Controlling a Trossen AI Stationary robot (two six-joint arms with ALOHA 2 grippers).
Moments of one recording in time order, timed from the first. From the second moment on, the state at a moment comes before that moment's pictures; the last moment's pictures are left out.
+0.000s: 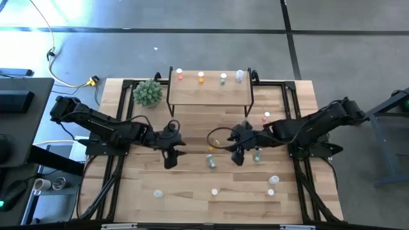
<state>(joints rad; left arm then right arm) -0.13 1.25 0.76 -0.28 -0.19 -0.36 0.28 1.35 1.08 -0.49 0.29 0.55</state>
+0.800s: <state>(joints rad) -0.09 1.25 0.76 -0.37 -0.18 -0.36 0.32 1.49 1.21 -0.53 0.28 0.49</state>
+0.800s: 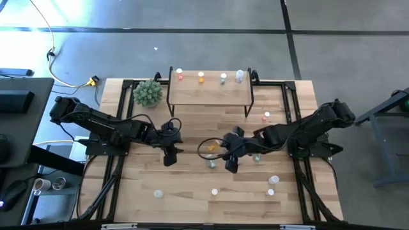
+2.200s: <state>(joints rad) -0.09 1.25 0.76 -0.40 -0.16 -0.41 0.20 1.84 1.21 -0.34 -0.04 0.81</state>
